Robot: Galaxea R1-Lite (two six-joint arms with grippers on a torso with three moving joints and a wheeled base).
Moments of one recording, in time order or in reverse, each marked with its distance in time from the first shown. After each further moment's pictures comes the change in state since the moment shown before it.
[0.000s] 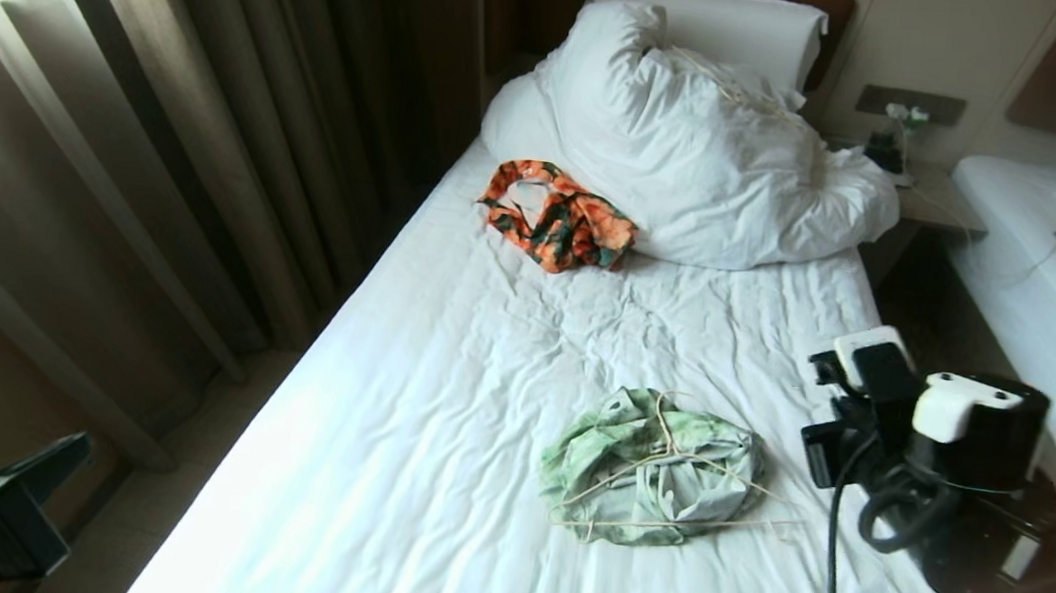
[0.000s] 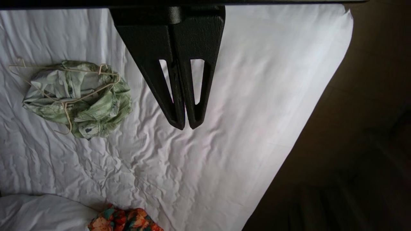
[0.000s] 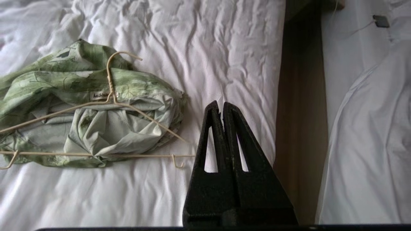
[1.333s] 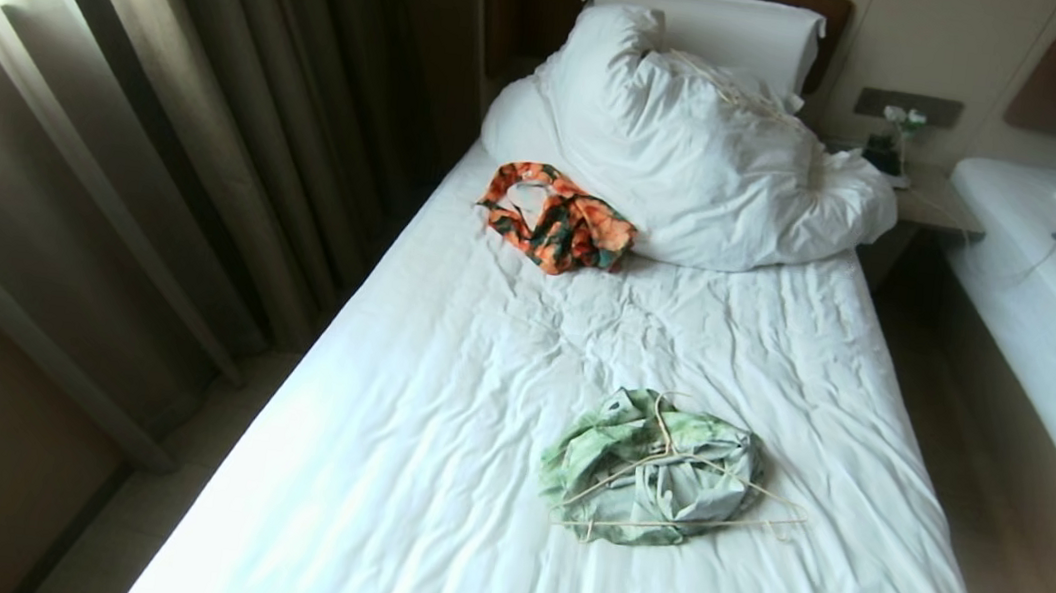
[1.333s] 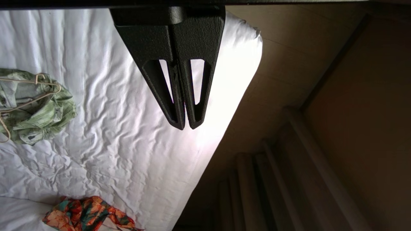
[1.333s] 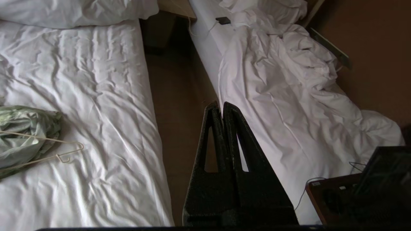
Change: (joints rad) left arm 0.250 -0.836 -0.215 0.933 -0.063 0.240; right arm -0.364 -1.348 0.029 0.994 -0.015 -0.034
